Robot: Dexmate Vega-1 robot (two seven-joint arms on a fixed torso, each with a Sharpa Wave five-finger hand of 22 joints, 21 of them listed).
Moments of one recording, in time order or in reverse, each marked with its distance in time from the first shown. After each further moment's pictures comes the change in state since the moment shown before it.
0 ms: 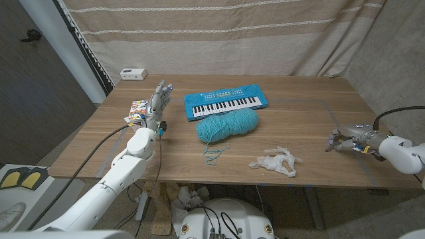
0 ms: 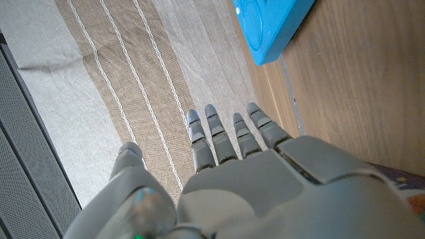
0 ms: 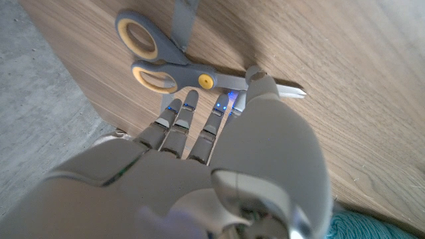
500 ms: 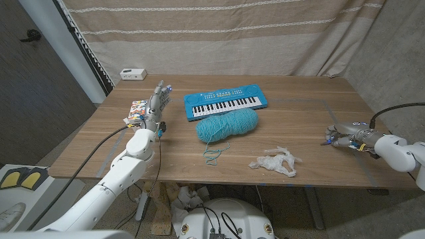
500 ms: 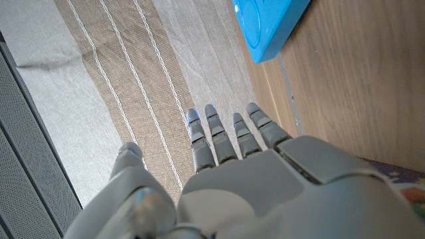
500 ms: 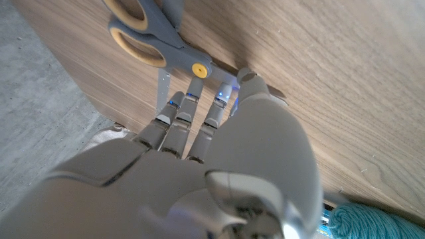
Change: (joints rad) left arm 0.010 0.000 -0.005 -0.004 0.000 -0.003 0.007; left_hand 0.000 0.000 0.000 0.000 0.000 0.014 0.007 0.000 0.000 0.000 0.000 0.000 0.000 0.000 0.000 0.000 0.000 0.000 0.000 0.000 0.000; right arm 0.056 -0.051 -0.092 0.020 0.077 -0.027 -0.065; right_hand 0.077 0.034 0.000 0.012 -0.023 -0.199 -0.033 0.094 0.097 0.200 0.009 0.006 -0.087 0.184 -0.012 0.045 -0.007 0.086 -0.004 0.058 0.009
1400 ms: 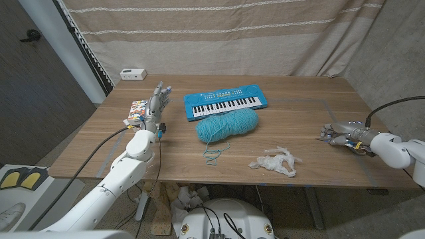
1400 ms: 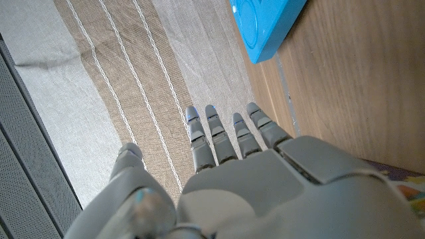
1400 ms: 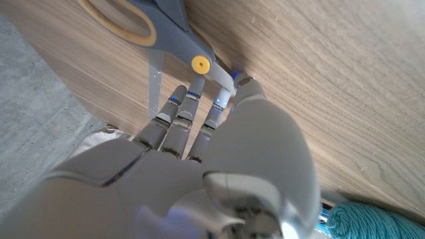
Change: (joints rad) left arm 0.007 -0.004 -0.001 0.000 0.004 -0.005 0.006; left_hand -0.010 0.000 0.000 0.000 0.000 0.027 0.009 0.011 0.000 0.000 0.000 0.004 0.000 0.000 0.000 0.000 0.000 0.000 0.000 0.000 0.000; right arm 0.086 -0.147 -0.172 0.021 0.142 -0.043 -0.074; right_hand 0.031 -0.023 -0.012 0.028 -0.028 -0.141 0.023 -0.098 -0.118 -0.100 -0.009 -0.081 0.660 0.034 0.002 -0.046 -0.053 0.014 -0.002 0.089 0.020
